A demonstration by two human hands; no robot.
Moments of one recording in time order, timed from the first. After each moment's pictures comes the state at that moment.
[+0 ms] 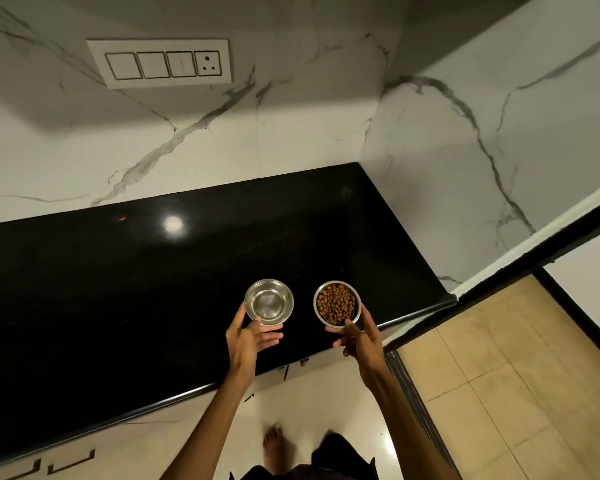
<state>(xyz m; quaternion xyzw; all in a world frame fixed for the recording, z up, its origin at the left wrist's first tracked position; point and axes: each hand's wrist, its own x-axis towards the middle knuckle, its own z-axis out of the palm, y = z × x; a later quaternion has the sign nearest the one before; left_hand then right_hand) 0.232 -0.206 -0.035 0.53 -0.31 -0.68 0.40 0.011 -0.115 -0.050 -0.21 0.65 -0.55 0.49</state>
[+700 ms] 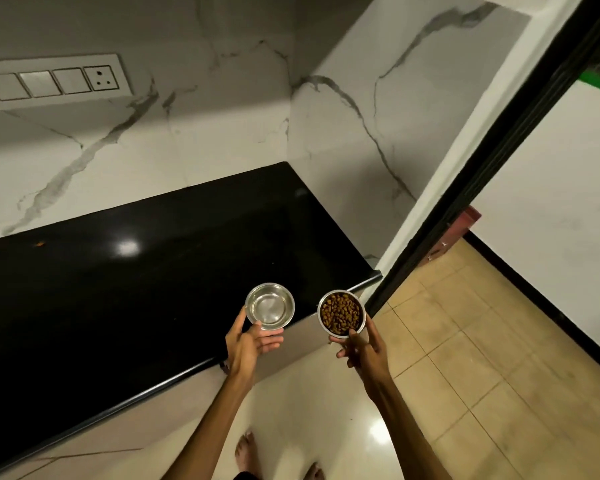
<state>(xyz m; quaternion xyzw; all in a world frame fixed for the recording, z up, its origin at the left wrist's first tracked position) 0.114 -0.121 -0.020 0.49 -0.37 -0.71 0.35 -0.089 0.017 -0.046 -0.16 0.68 -0.59 0.42</state>
